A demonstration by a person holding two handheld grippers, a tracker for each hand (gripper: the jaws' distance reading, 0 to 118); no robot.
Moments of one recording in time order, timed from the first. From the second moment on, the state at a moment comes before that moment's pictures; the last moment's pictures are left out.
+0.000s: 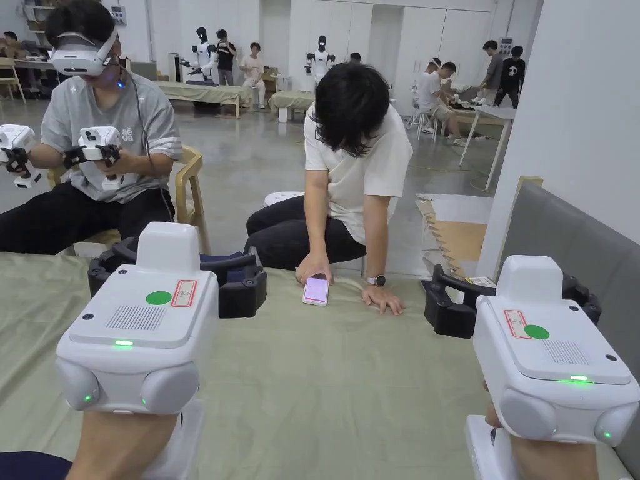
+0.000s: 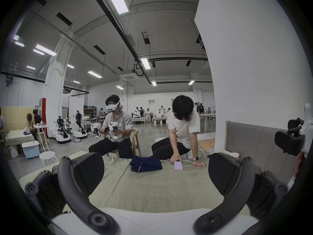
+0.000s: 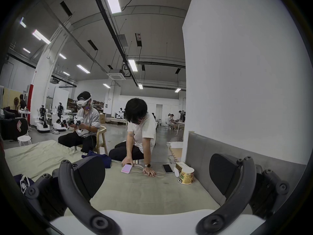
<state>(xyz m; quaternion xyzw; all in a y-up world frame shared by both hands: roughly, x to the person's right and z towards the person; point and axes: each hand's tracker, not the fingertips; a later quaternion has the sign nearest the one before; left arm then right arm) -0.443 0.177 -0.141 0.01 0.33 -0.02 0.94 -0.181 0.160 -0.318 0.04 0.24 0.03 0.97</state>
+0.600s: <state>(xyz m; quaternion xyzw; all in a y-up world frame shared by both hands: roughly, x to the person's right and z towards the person) -0.450 0.178 -0.138 0.00 0.33 -0.01 0.94 -0.178 0.165 -0.319 0.03 0.24 0.01 0.97</state>
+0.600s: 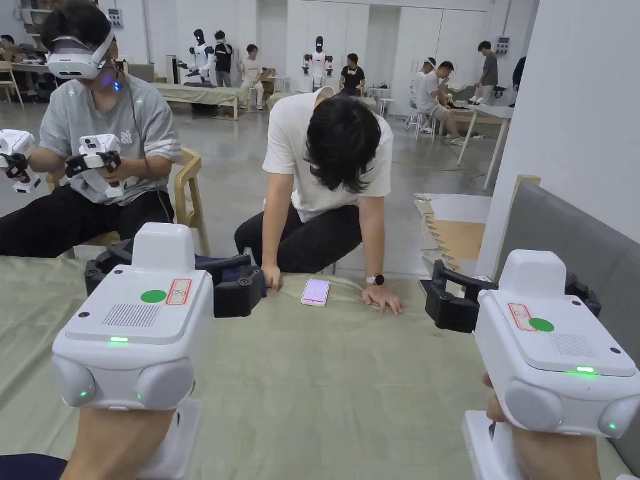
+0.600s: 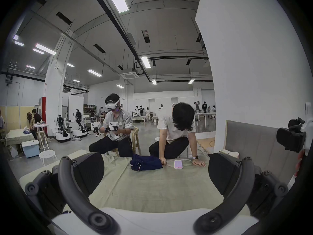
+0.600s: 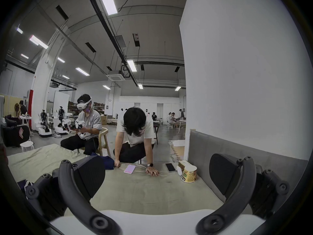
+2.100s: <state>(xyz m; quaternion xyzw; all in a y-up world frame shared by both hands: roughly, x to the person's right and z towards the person) -0.444 0.171 -0.136 0.01 0.33 -0.01 0.95 -0.183 0.157 -0.315 0.05 0.25 0.04 0.97</state>
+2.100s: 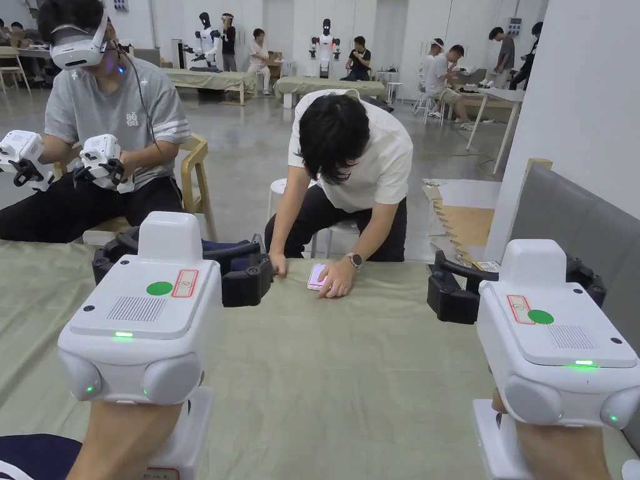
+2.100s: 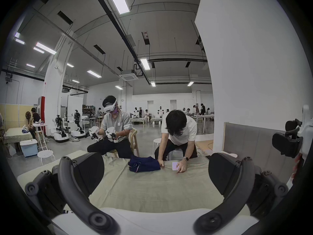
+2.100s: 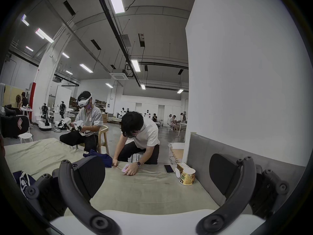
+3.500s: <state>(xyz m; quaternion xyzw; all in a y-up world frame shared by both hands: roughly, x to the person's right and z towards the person) -0.439 0.173 -0.129 0.02 0.31 -0.01 0.95 -0.182 0.157 -0.307 0.06 0.25 0.04 0.97</state>
